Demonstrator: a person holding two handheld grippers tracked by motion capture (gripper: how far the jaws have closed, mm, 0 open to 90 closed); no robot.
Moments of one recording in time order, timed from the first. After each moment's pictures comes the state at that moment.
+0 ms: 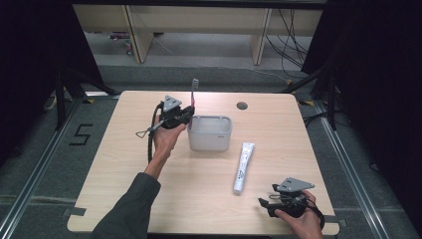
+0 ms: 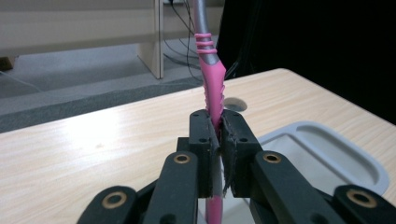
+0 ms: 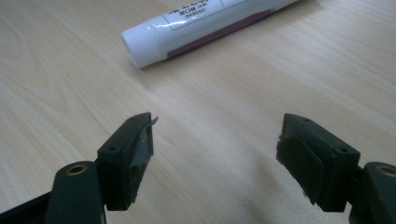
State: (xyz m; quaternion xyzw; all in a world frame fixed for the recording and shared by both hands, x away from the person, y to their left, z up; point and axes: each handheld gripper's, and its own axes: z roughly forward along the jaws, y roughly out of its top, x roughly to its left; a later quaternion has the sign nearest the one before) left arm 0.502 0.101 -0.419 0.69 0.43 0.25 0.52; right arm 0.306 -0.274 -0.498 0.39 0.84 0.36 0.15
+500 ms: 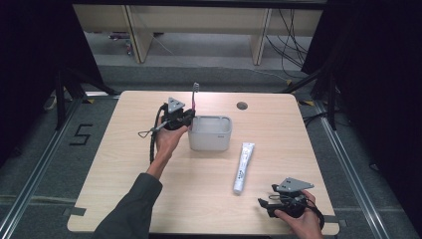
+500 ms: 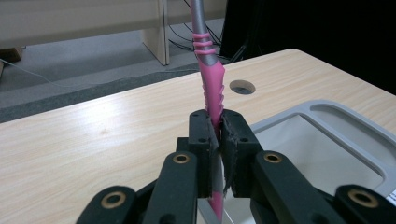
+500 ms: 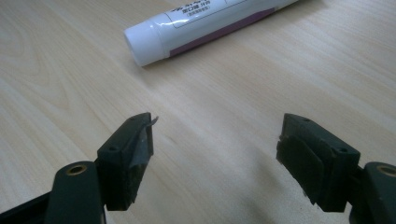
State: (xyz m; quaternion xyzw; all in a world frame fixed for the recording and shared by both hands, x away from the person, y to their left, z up) left arm 0.503 0.094 -0.424 0.71 0.43 0.25 0.49; right arm 0.308 -0.274 -0.498 0.38 0.84 0.36 0.16
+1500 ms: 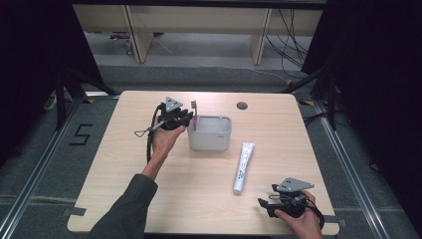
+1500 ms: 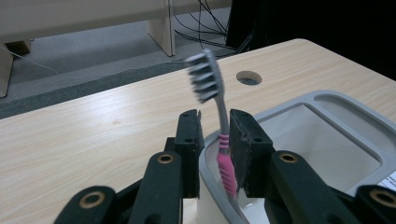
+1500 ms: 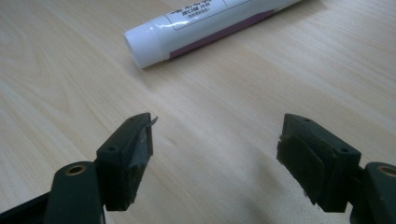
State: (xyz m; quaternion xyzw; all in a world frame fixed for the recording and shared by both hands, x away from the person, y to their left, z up) left arm 0.496 0.104 -0.415 0.72 0.44 0.25 0.48; right arm 0.307 -0.274 -0.497 0.38 0.84 0.36 0.15
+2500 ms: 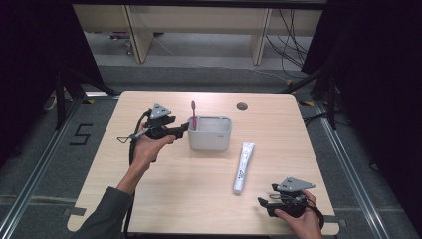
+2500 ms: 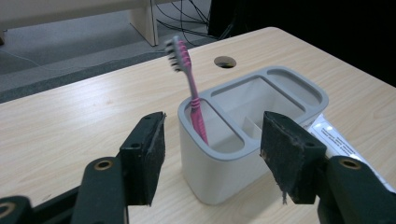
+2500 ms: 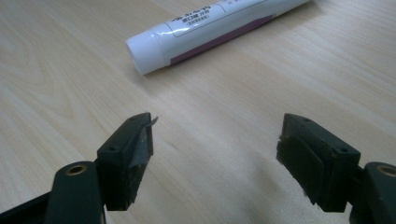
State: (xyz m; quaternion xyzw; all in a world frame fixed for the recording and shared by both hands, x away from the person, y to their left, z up) left arm 0.450 0.132 -0.395 0.74 0.42 0.22 0.47; right arm 0.307 -0.274 -0.496 0.38 0.83 0.37 0.15
